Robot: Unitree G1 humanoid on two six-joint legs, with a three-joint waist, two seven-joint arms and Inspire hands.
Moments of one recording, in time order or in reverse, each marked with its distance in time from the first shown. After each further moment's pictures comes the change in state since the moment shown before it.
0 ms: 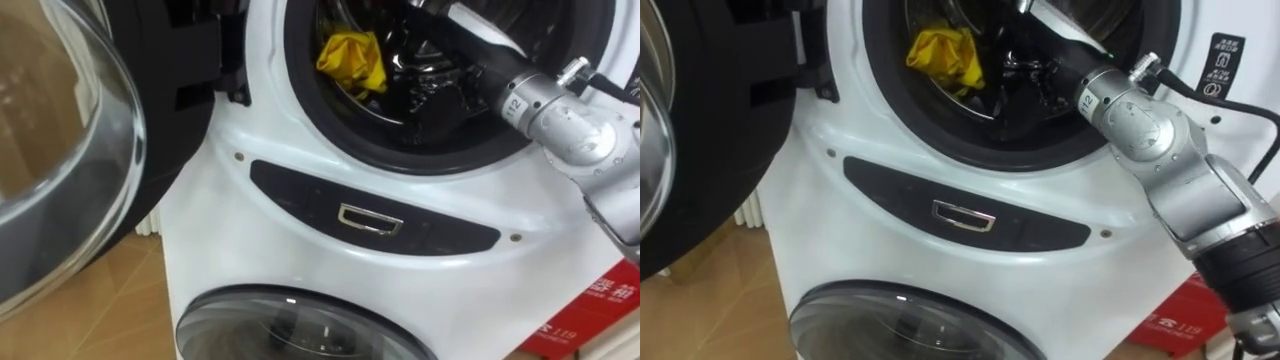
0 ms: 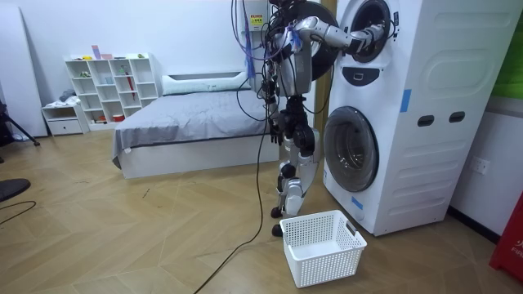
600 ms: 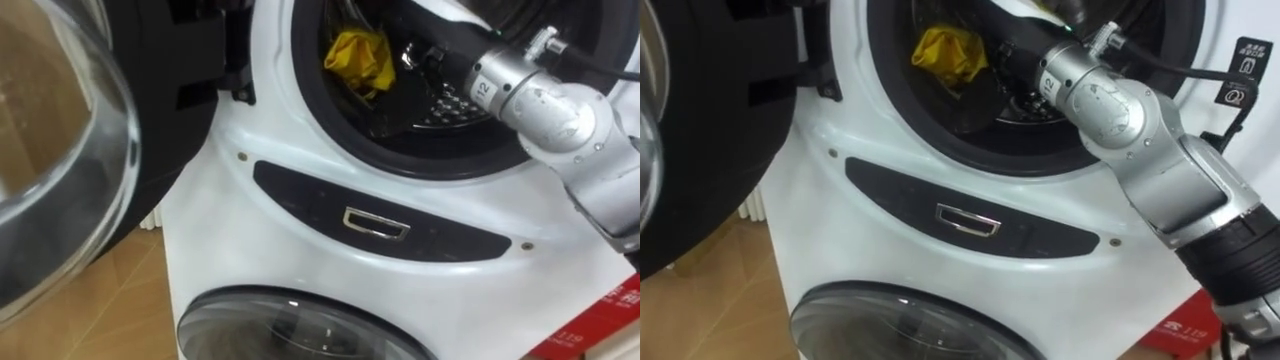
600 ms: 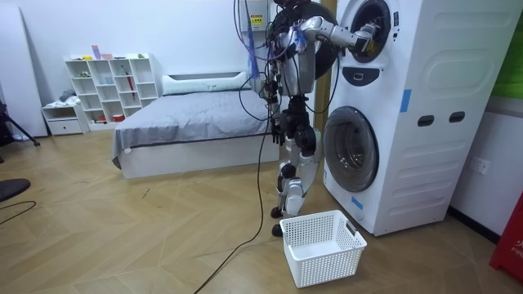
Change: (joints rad) left arm -0.019 0.002 -0.024 0.021 0.001 -0.023 -0.002; right arm -0.058 0.010 0.053 -0.182 0.000 0.047 0.023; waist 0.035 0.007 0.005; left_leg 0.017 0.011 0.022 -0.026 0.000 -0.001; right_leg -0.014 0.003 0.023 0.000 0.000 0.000
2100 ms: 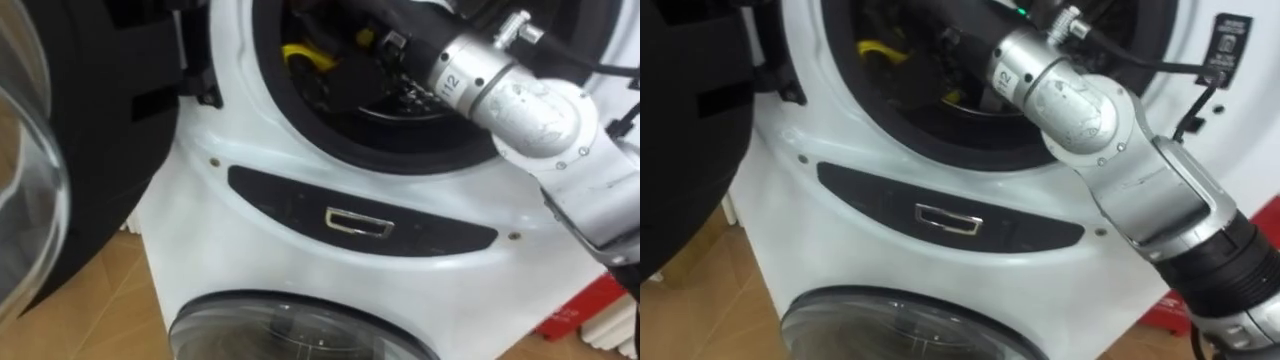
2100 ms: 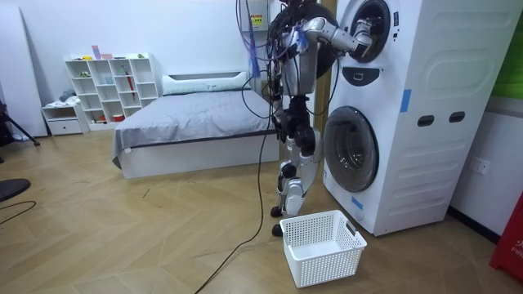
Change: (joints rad) left arm -0.016 0.008 -0.016 0.033 0.000 -0.039 -0.010; right arm 0.020 0.064 -0.006 -0.260 0.041 0.036 -0.014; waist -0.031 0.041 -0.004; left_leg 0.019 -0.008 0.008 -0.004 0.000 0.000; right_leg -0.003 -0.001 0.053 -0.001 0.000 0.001
